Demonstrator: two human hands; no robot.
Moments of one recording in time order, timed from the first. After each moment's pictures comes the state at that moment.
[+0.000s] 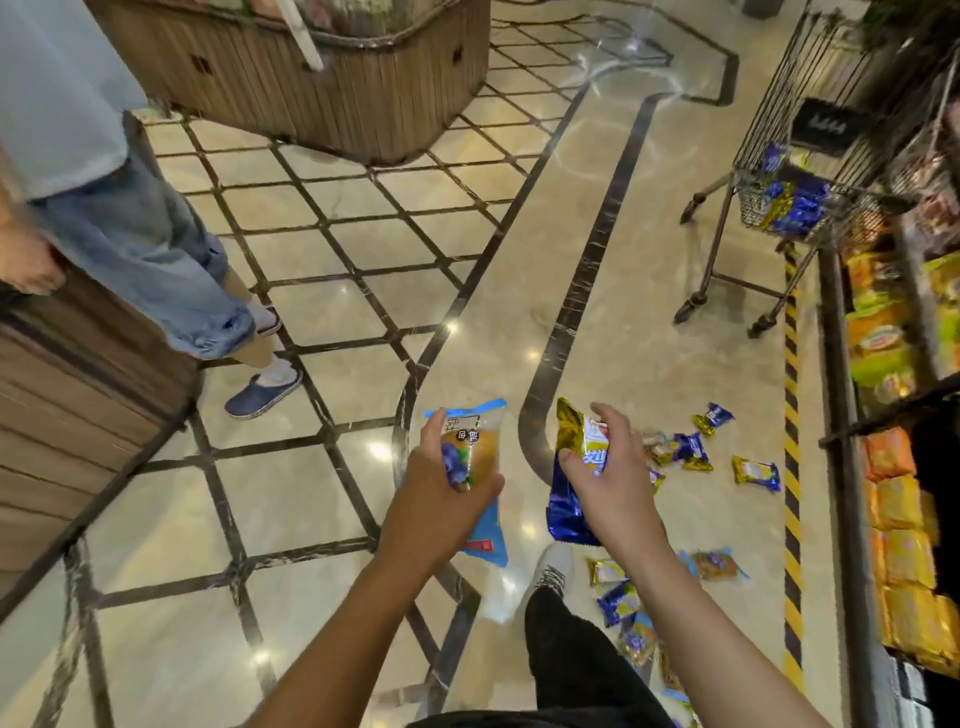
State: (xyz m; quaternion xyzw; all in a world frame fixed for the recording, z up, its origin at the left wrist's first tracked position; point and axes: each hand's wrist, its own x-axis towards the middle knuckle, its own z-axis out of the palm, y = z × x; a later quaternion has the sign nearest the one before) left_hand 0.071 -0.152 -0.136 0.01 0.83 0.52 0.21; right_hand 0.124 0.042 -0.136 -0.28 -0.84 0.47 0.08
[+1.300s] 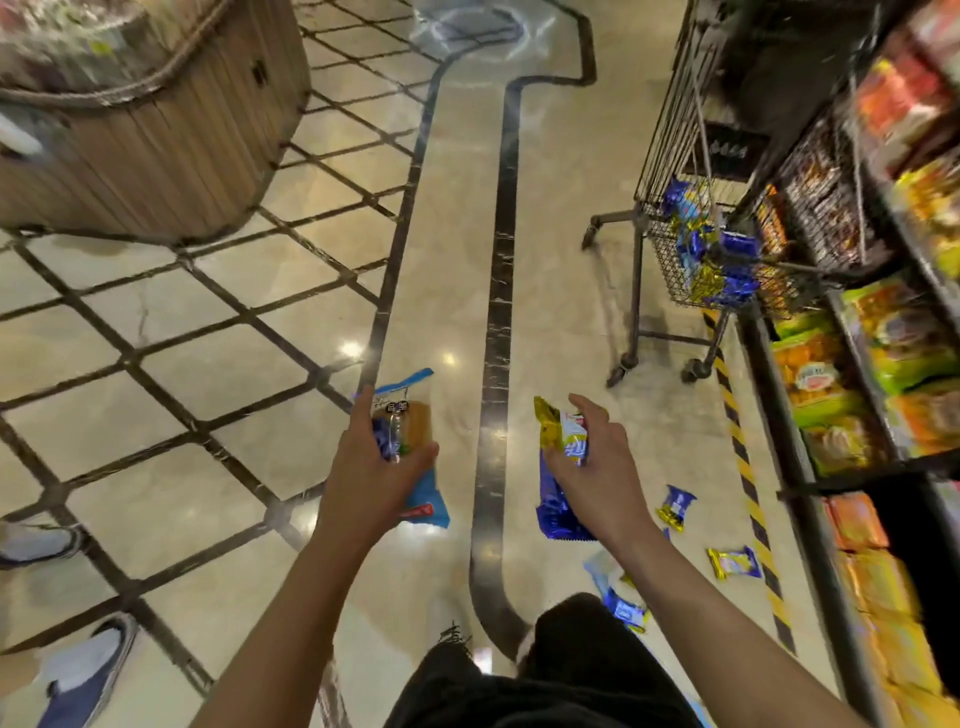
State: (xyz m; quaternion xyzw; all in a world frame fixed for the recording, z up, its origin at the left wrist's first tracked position) left_hand -0.549 0.157 -0.140 0.10 0.80 0.53 0.26; right_hand -0.404 0.356 -0.135 -0.39 -0.81 0.43 0.09
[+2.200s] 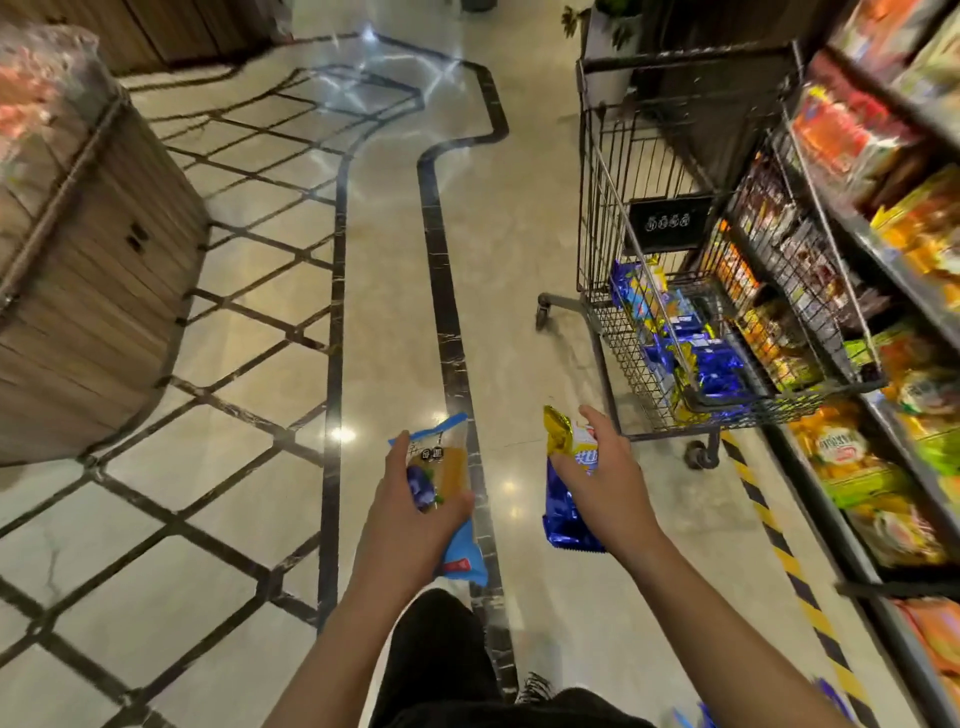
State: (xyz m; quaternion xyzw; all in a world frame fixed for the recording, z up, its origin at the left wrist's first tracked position) left_hand -0.795 0.564 -0.120 0.15 0.79 0.48 0.35; right_hand -0.658 0.736 -0.145 -0.48 -0.72 0.48 0.15
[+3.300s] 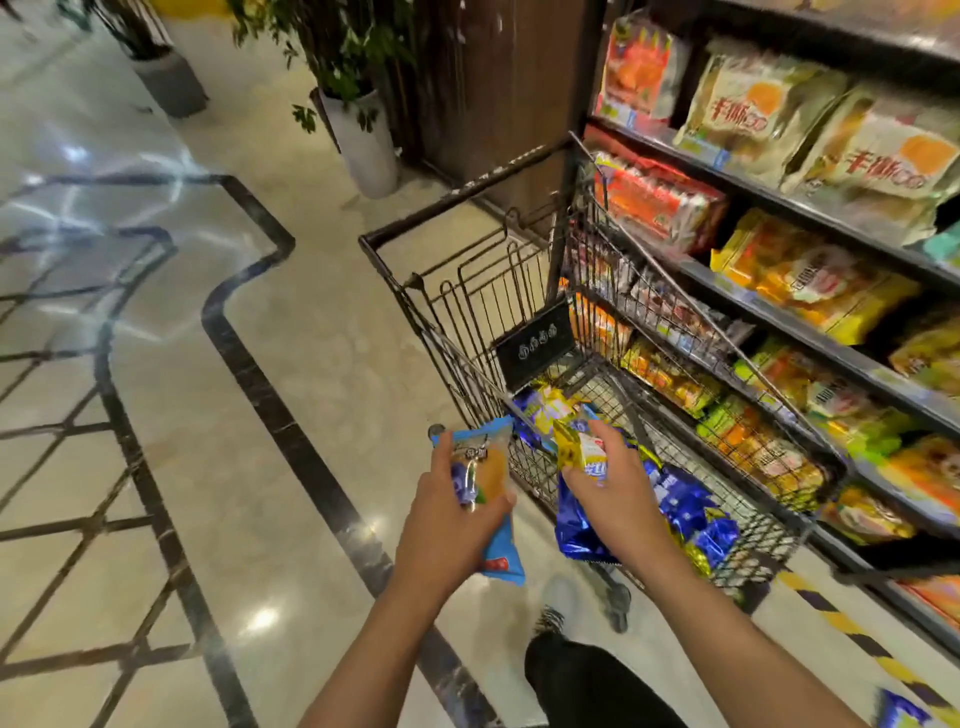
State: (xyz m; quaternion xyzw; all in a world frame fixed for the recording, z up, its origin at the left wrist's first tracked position) left_hand -1.019 1.072 -0.128 0.42 0.72 0.33 0.45; right_hand -0.825 1.124 -0.141 -0.66 -0.56 0.42 0.27
